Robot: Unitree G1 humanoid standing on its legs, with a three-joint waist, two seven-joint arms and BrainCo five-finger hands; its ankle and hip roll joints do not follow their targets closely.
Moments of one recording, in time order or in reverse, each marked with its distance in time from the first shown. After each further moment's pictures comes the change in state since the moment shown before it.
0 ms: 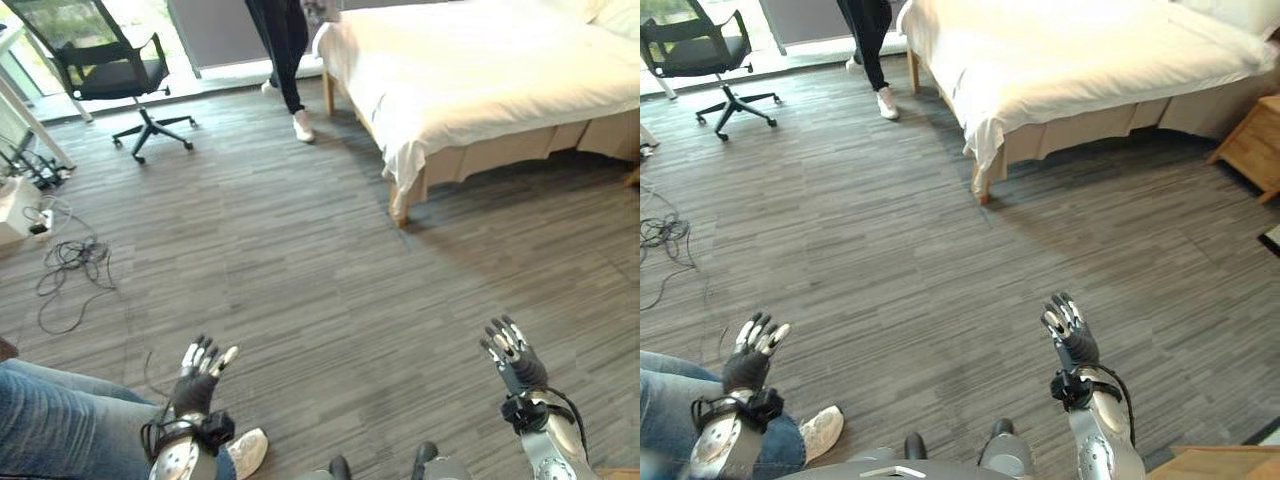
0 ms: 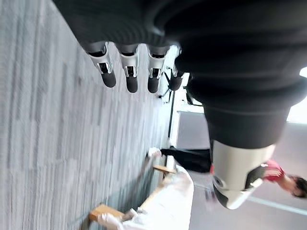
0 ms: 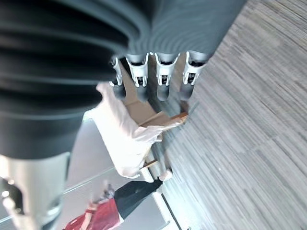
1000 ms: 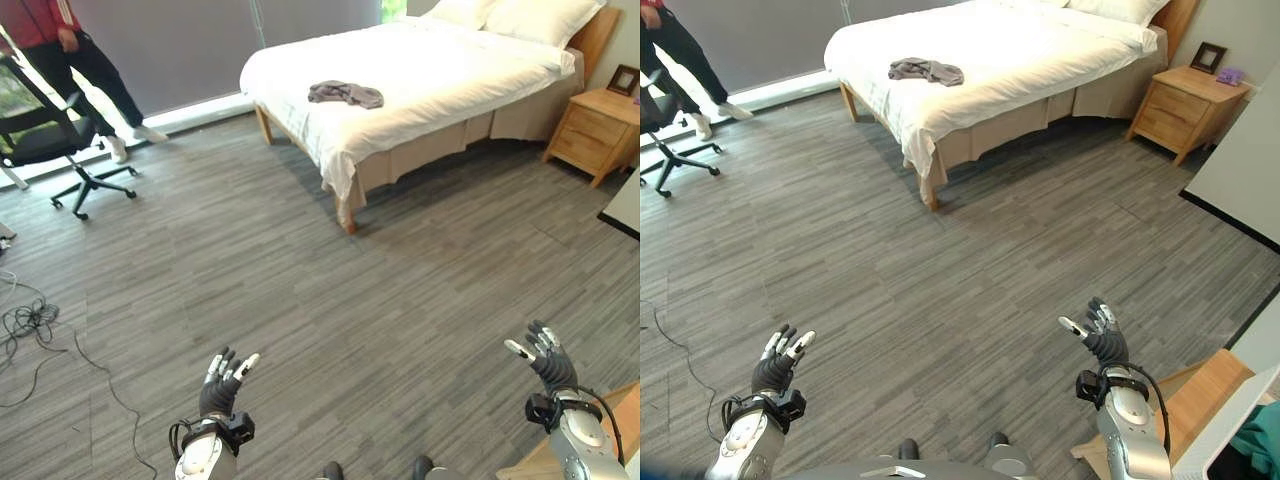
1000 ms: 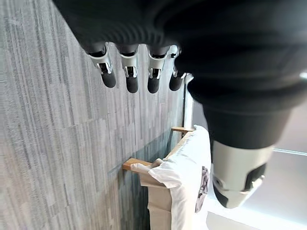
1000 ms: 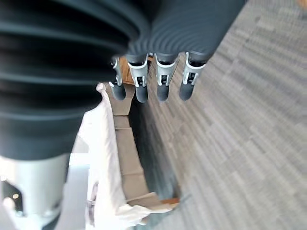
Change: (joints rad) left arm -0.090 0.013 -0.097 0.103 0.008 0.039 0.028; right arm -0.042 -0.135 -0.039 0.049 -0.303 0.047 -0.149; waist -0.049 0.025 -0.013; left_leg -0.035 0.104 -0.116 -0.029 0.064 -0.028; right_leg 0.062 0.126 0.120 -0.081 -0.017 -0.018
